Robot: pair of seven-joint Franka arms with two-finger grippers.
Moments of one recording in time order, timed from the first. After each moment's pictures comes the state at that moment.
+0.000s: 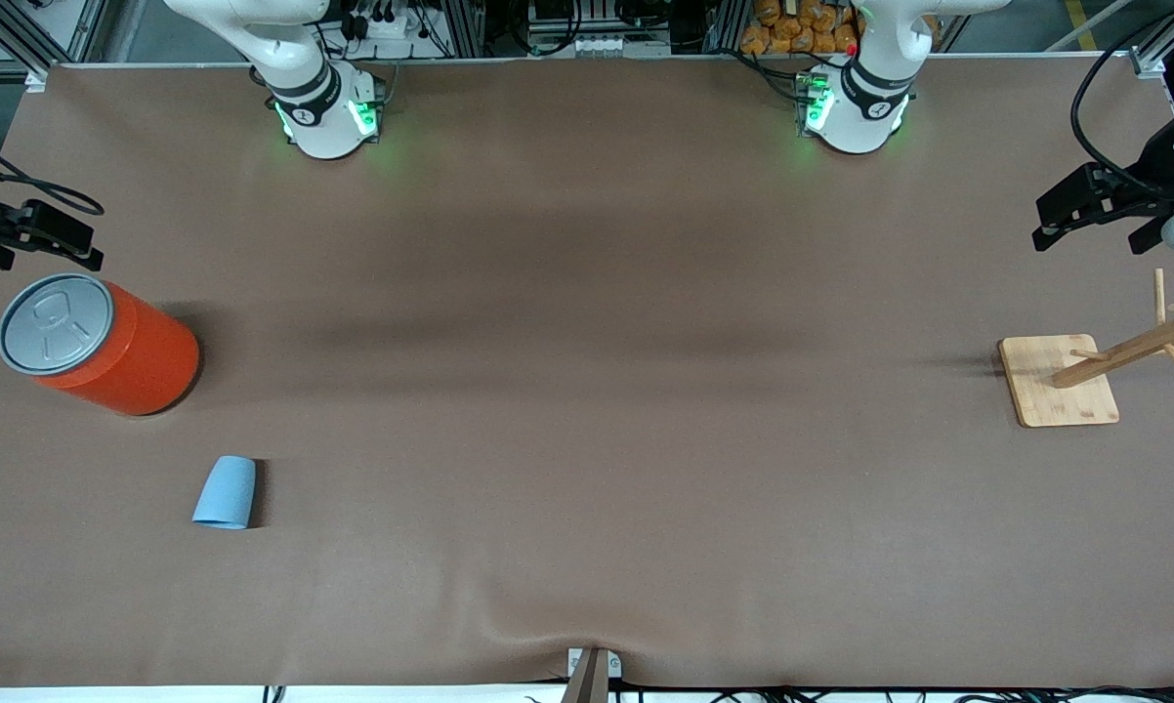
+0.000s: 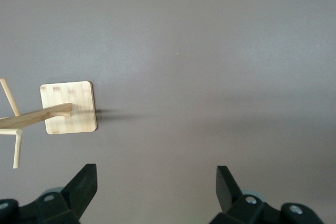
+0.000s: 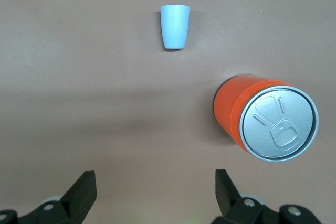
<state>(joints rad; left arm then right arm) -0.03 -0.01 -0.05 -1.48 -0.01 1.53 -0.04 -0.07 0.04 0.03 -1.49 -0.01 1.48 -0.02</state>
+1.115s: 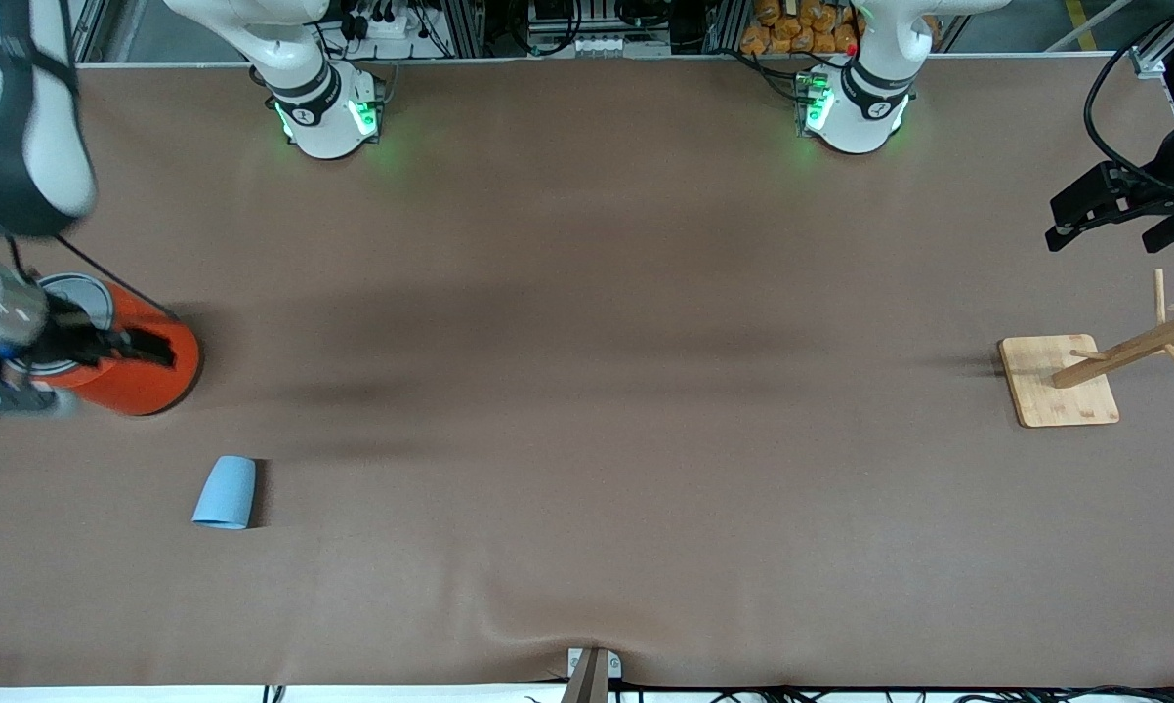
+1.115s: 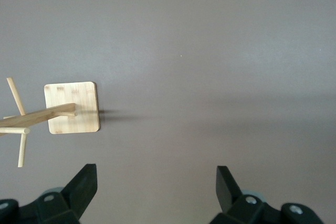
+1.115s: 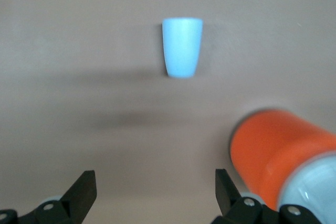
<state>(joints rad) -0.03 -0.01 -0.04 -1.47 -0.01 1.53 -0.04 -0.07 0.30 0.03 -1.59 -0.01 1.84 -0.03</state>
